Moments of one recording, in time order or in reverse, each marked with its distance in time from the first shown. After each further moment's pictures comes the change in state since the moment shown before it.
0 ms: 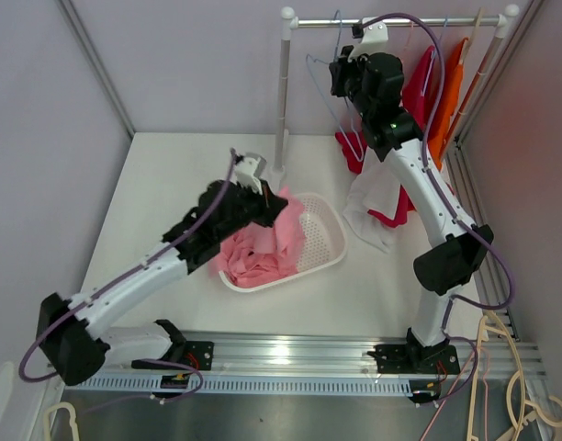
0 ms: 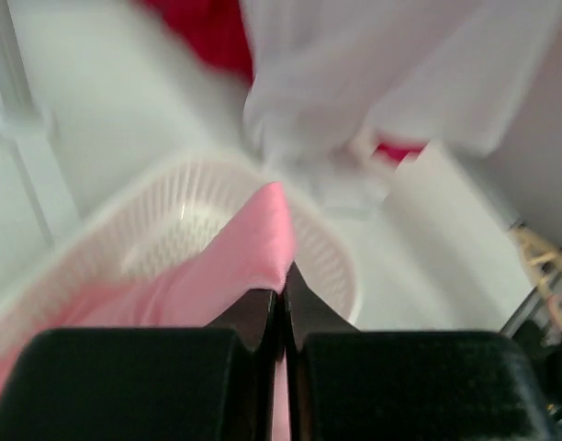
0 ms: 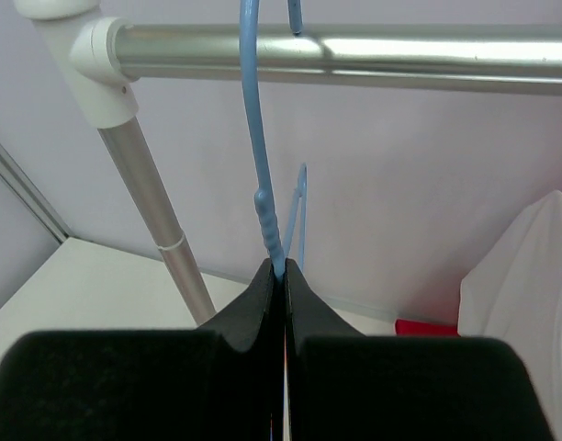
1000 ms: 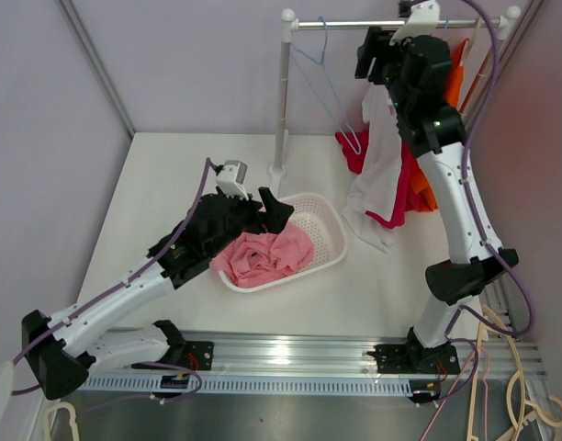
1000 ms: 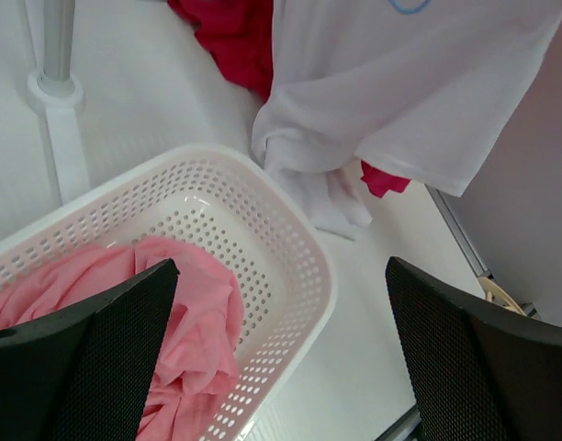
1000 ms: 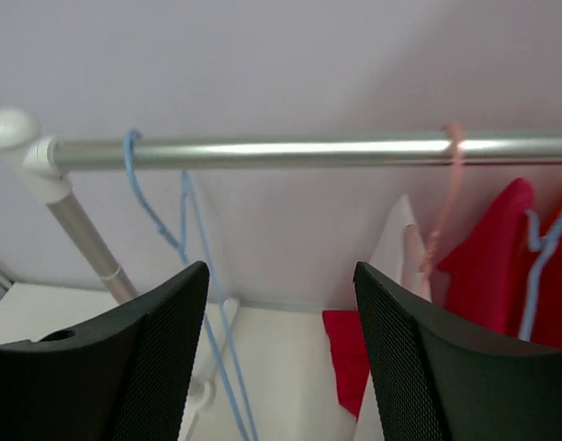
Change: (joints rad) left arm -0.085 -0.101 -0.088 -0.088 -0.204 -0.177; right arm -0.058 -0.087 0.140 -0.227 0.097 -0.016
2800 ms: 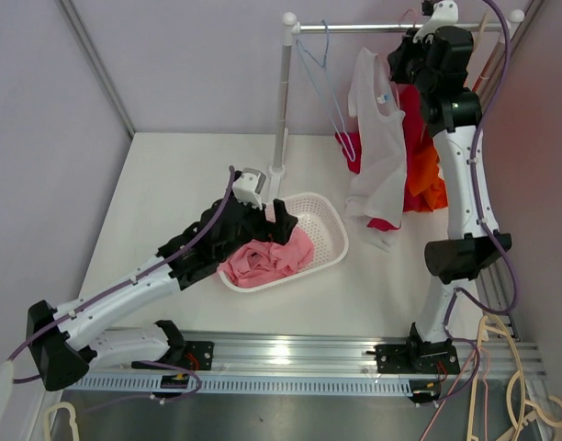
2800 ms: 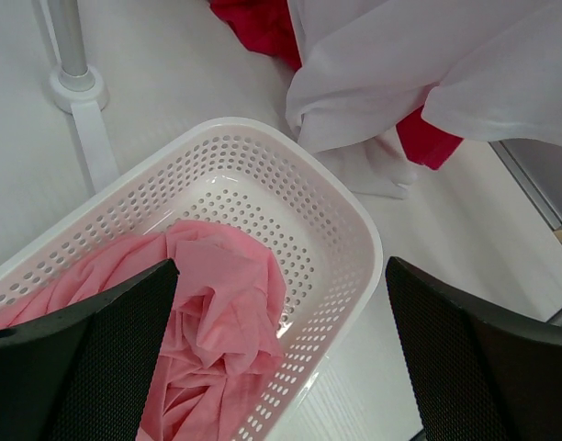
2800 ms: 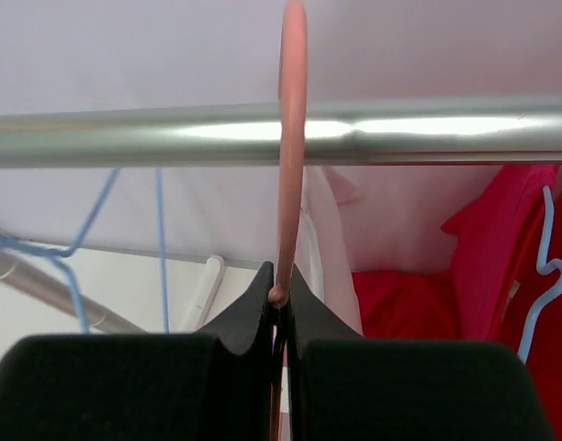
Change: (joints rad) left arm -0.072 0.035 0.019 -0.046 -0.071 0.149; right arm -0.218 0.182 0.204 -0.161 -0.247 0.076
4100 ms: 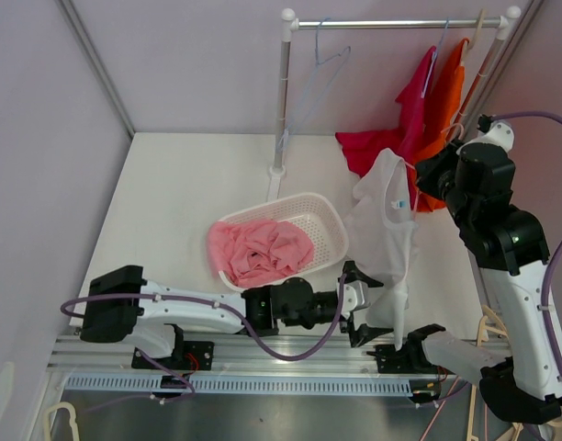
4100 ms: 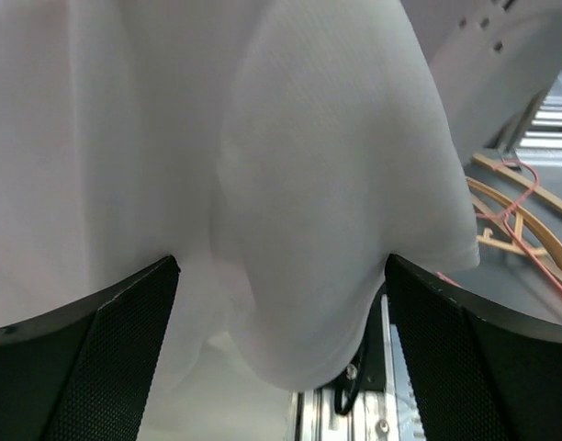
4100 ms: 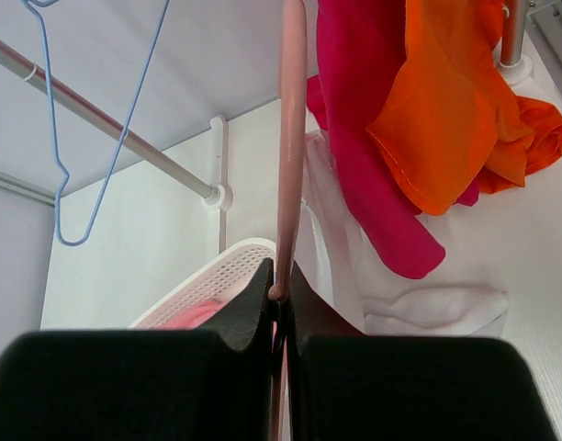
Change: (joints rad) left arm -0.598 0.378 -0.051 0.755 0.267 0.414; right arm 0.196 -0.921 -0.860 -0.302 0.380 0.435
